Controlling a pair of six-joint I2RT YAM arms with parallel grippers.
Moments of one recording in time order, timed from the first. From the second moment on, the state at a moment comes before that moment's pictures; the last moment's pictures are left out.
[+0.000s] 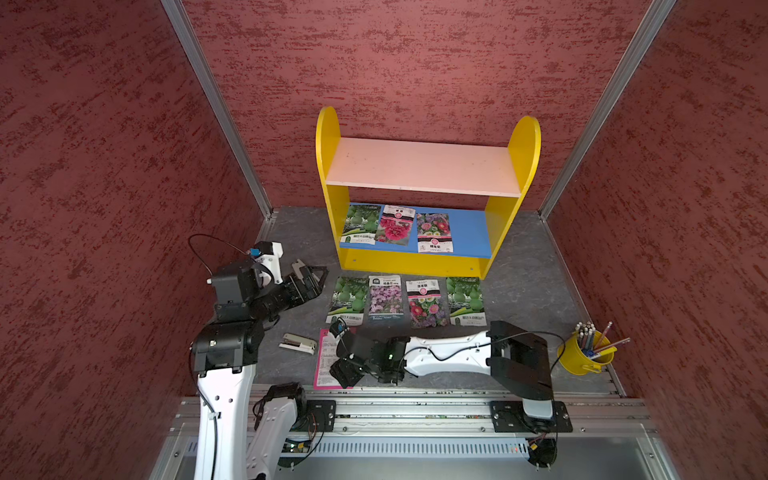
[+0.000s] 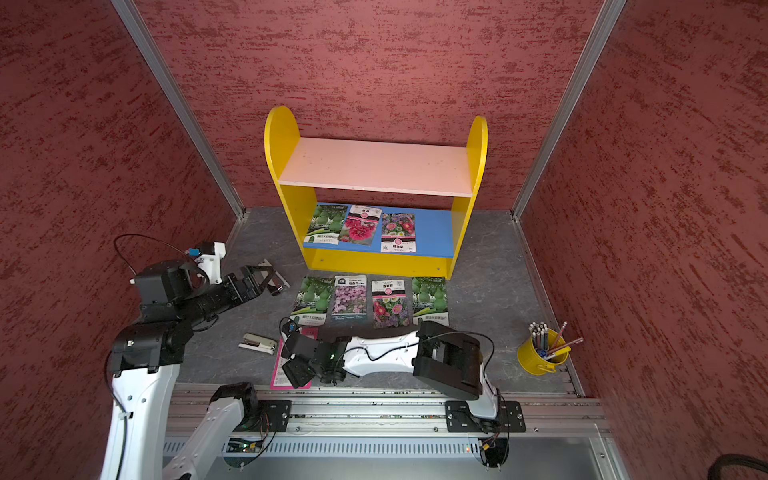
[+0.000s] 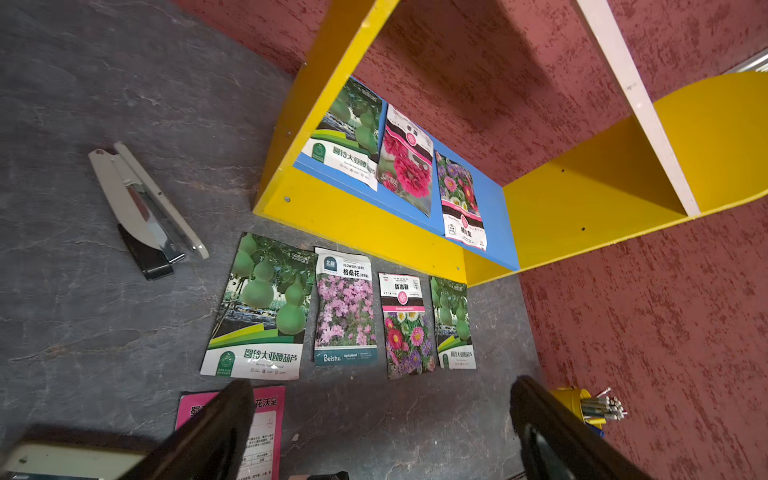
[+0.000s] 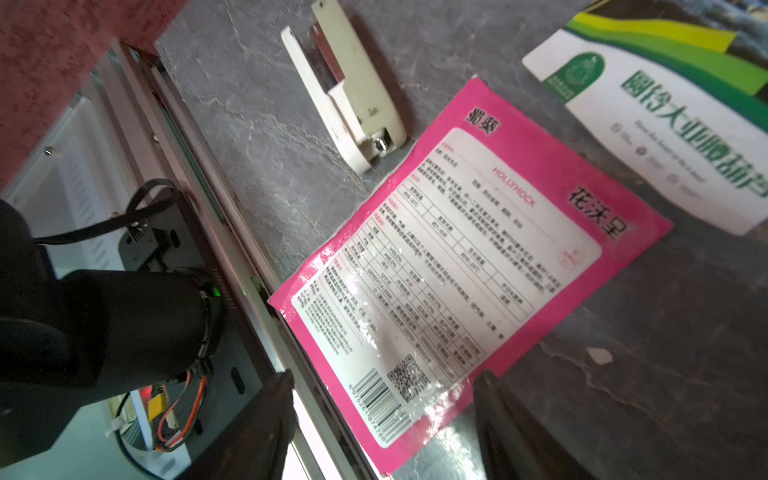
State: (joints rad) left arm 0.16 0.75 1.11 -0.94 0.54 -0.44; right arm 1.35 1.98 1.32 -0.21 0.03 0.56
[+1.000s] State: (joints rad) left arm 0.28 0.75 1.11 -0.94 0.67 -0.44; right arm 1.40 2.16 1.54 -0.43 0.17 0.40
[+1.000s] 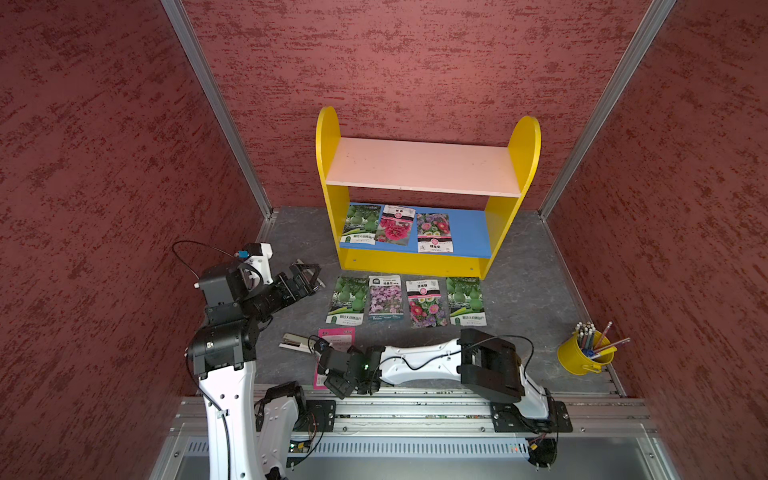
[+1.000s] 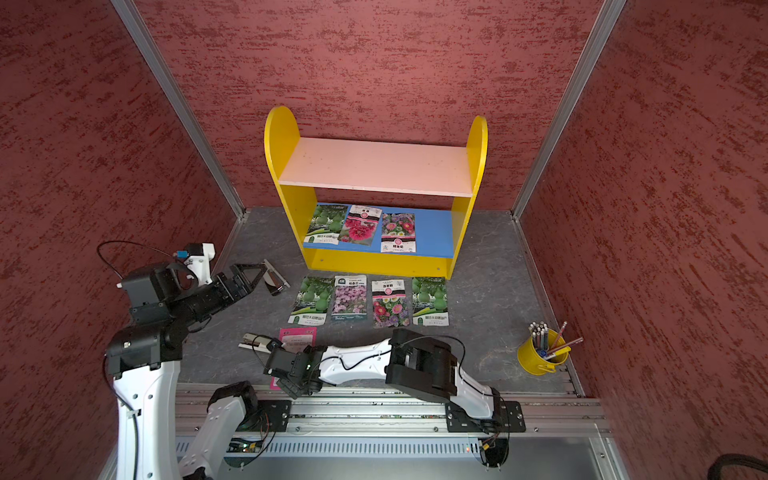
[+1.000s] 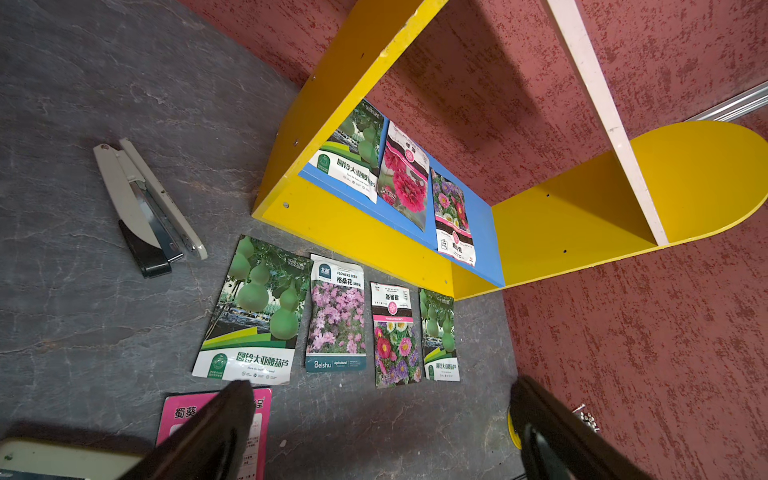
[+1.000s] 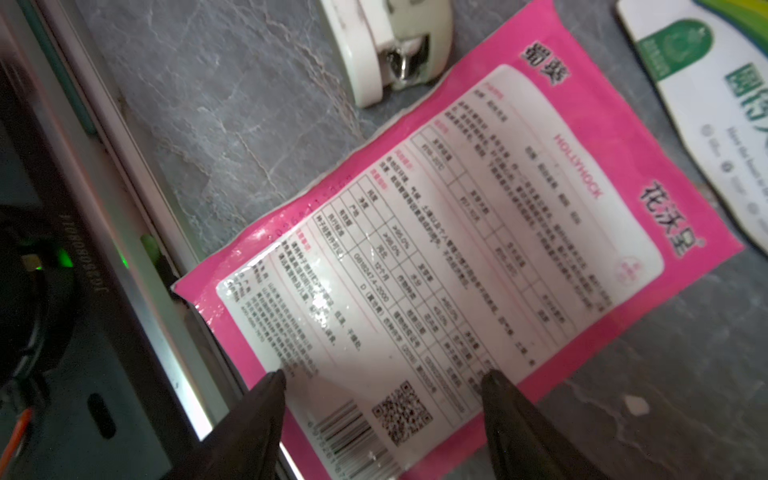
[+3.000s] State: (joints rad) left arm -0.28 0.87 1.01 -0.62 0.55 -0.52; right arm 0.90 1.47 1.25 -0.52 0.19 0.32
